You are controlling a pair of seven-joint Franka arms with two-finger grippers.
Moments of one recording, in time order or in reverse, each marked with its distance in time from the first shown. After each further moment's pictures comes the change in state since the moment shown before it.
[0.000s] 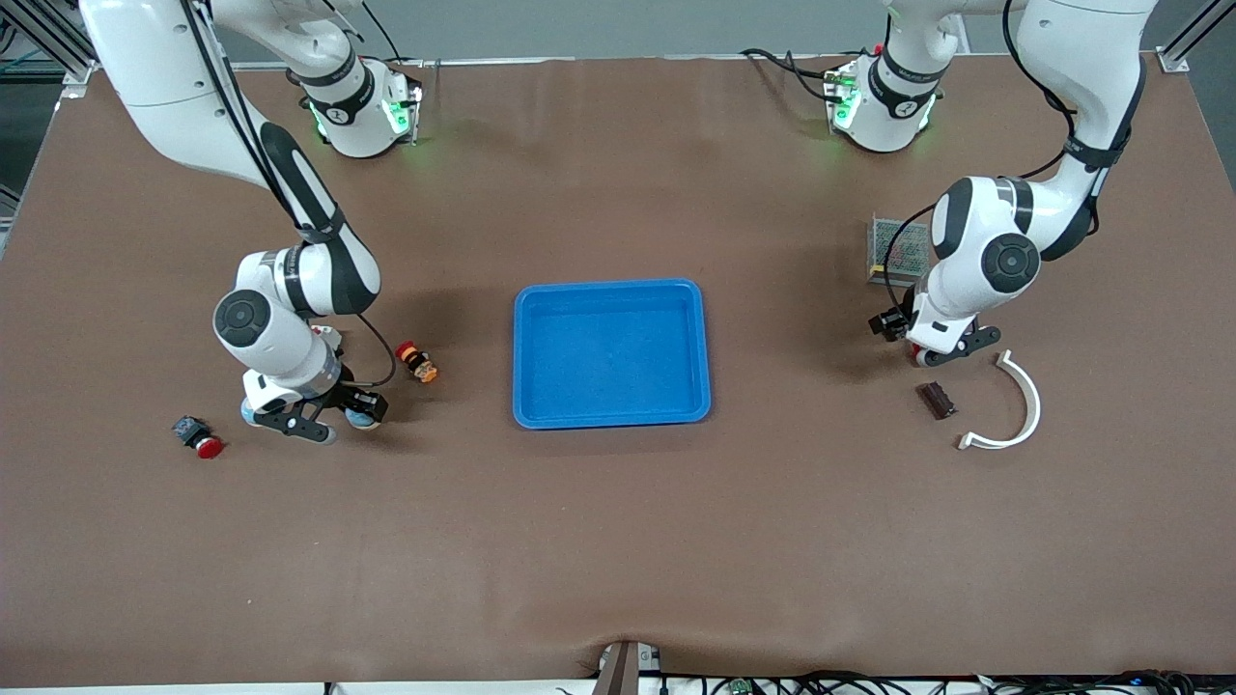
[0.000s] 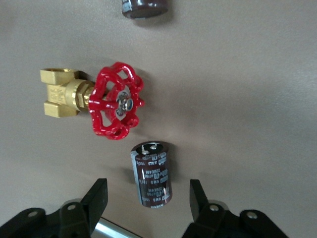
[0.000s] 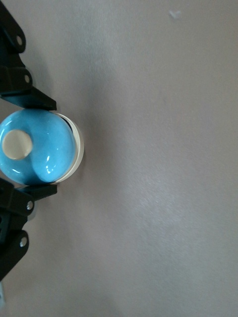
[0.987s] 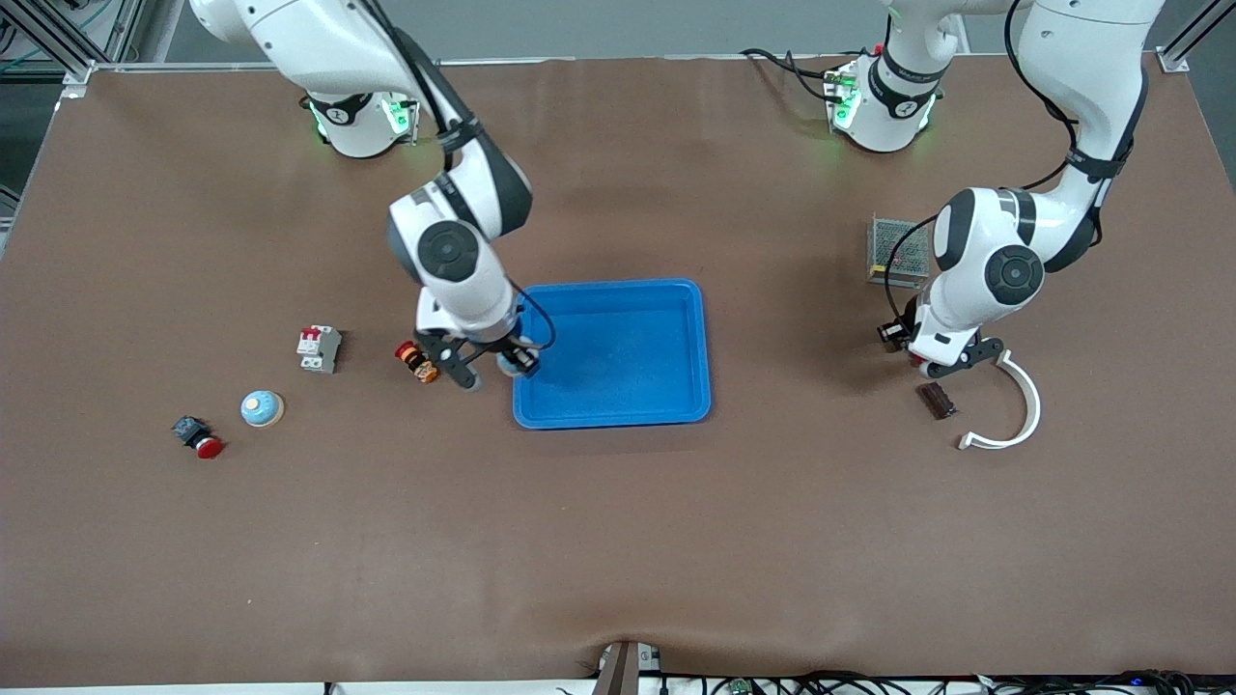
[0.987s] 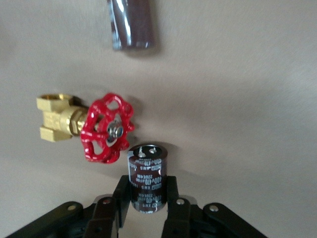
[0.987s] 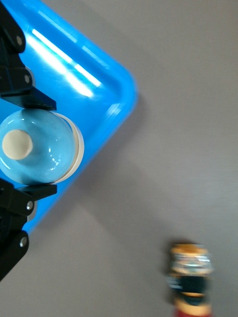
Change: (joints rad) left arm 0.001 0.028 -0.001 0.086 0.000 -0.041 -0.001; right arm 0.463 -0.052 0.015 0.200 0.002 -0.310 0.986
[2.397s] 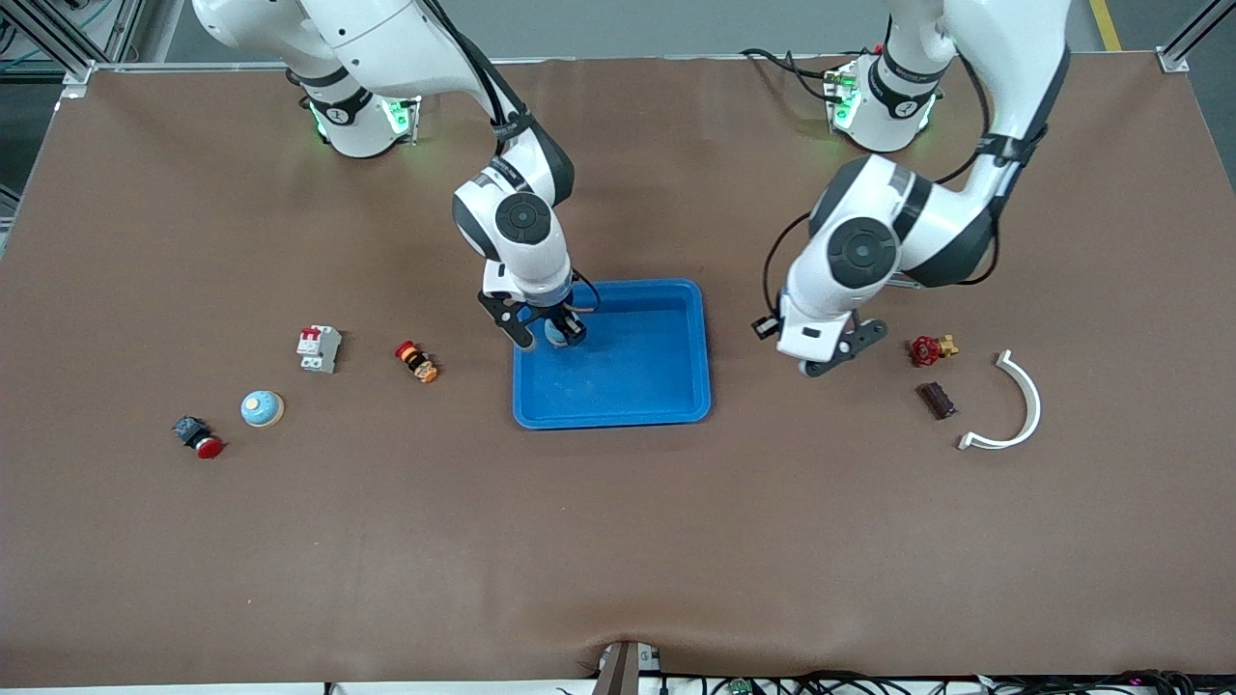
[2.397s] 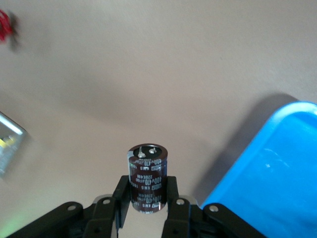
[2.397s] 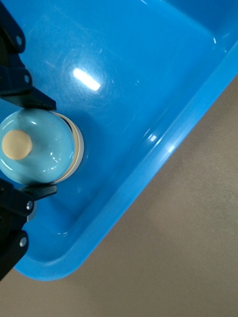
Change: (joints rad) left arm -0.145 0.047 -0.296 0.400 -0.001 -0.373 -0.604; right arm 0.130 0.079 -0.014 -0.113 -0.019 0.202 0.147
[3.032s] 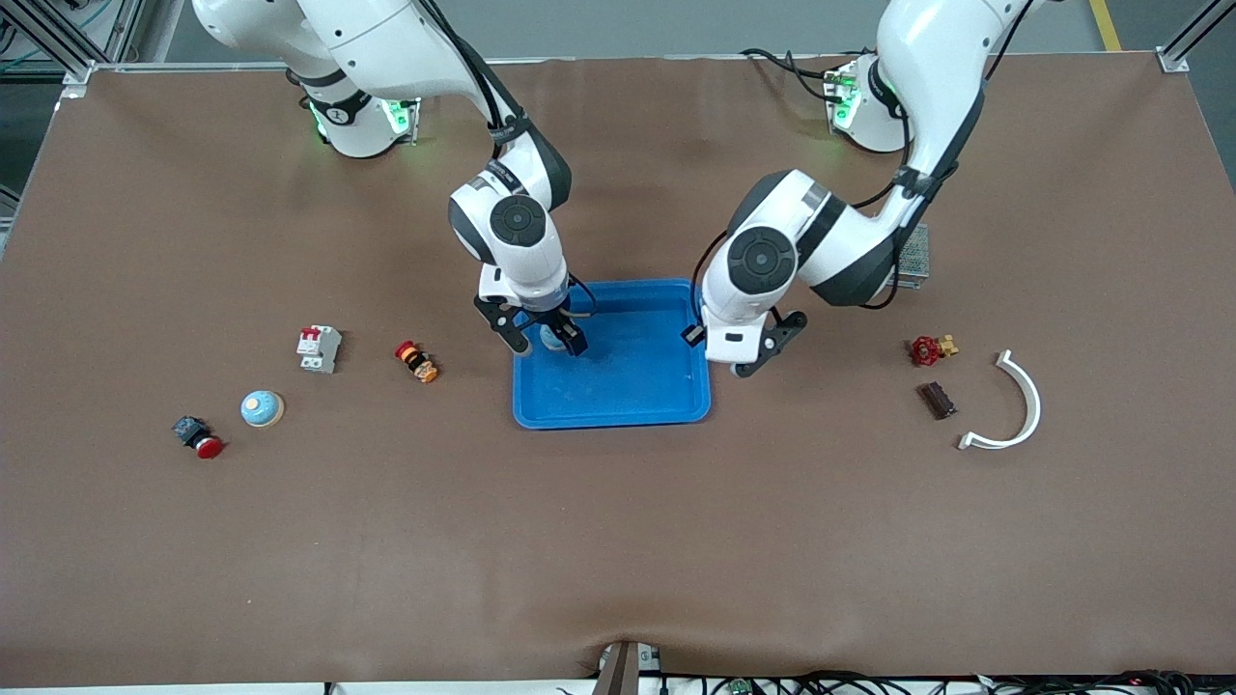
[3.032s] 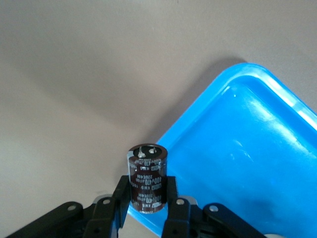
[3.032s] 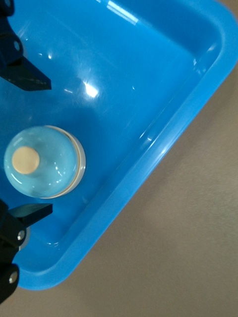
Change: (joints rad) left arm -0.142 0.181 -0.002 0.189 0.000 0.010 -0.331; right arm -0.003 -0.007 -0.015 0.039 -0.003 -0.038 -0.006
